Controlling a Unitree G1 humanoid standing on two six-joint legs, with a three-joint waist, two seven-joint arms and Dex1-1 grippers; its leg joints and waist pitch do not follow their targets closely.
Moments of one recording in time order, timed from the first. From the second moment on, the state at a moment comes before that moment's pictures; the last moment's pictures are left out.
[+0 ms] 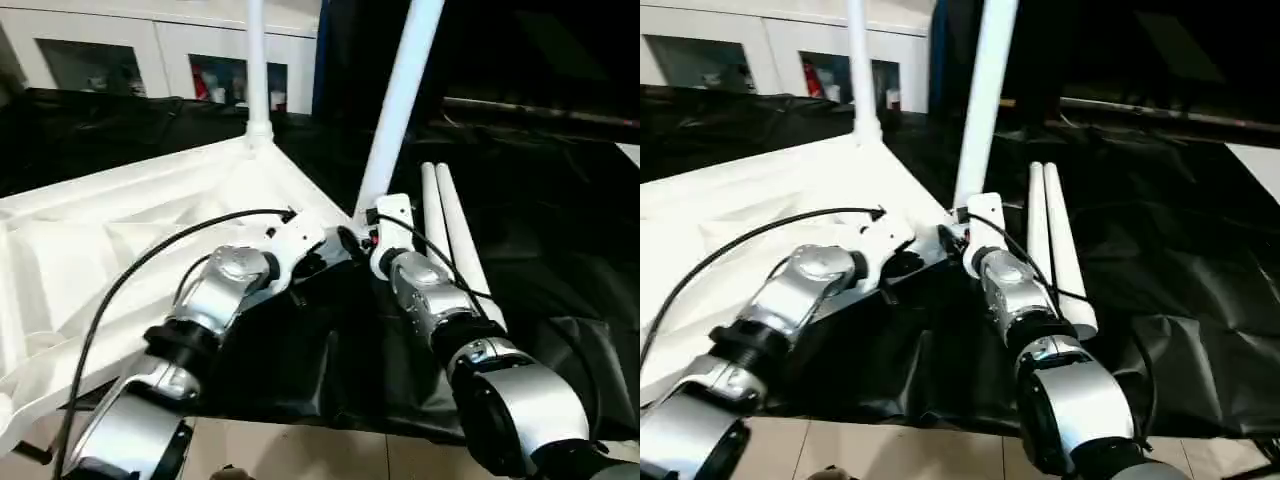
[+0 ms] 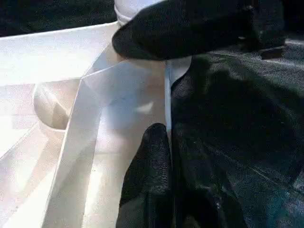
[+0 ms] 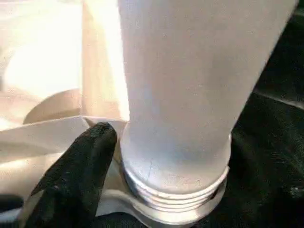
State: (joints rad) left arm -0.67 0.23 -0.27 0.62 0.13 0.26 -0.71; right arm -0.86 0.01 -0.05 1.21 0.05 -0.10 0.26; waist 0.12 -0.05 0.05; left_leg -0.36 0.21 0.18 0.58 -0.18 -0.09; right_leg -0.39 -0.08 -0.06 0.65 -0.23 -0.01
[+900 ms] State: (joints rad) left arm -0.52 0.44 -0.28 0.41 0.03 0.14 -1.11; right arm -0.66 -0.25 0.13 0.84 0.08 -0.10 1.08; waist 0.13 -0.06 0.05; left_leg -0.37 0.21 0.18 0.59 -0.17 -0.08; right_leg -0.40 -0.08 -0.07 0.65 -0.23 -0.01
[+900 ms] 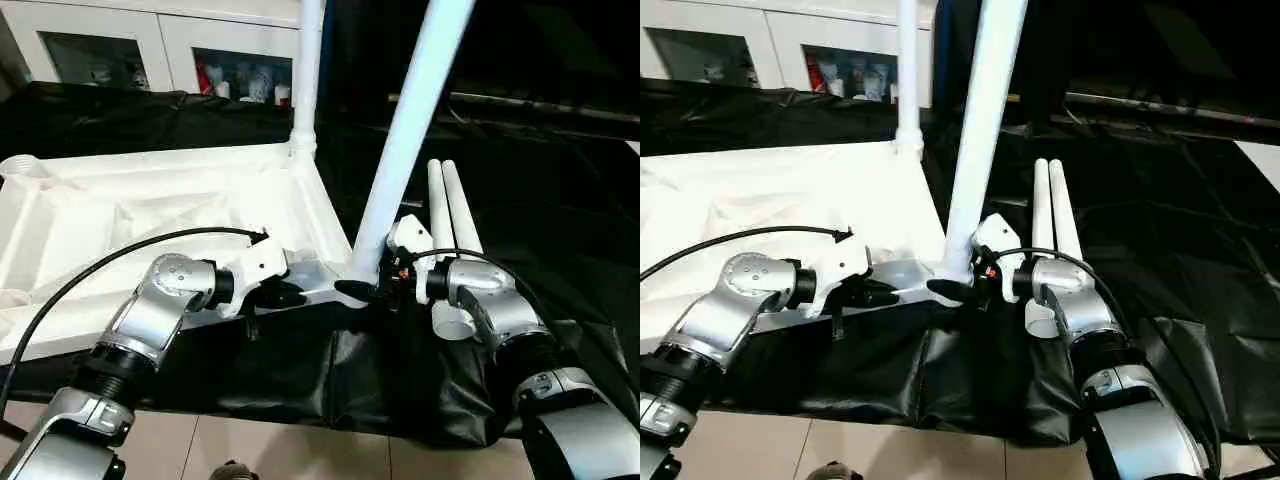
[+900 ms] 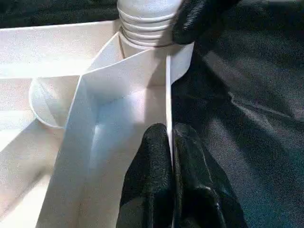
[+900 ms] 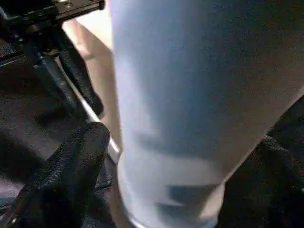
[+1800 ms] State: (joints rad) left arm -0.51 0.44 -0.28 0.40 0.03 0.15 -1.09; right arm -0.65 -0.23 0.12 0.85 0.07 -0.10 1.03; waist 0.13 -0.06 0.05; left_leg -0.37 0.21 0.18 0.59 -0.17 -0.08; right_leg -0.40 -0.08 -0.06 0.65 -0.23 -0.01
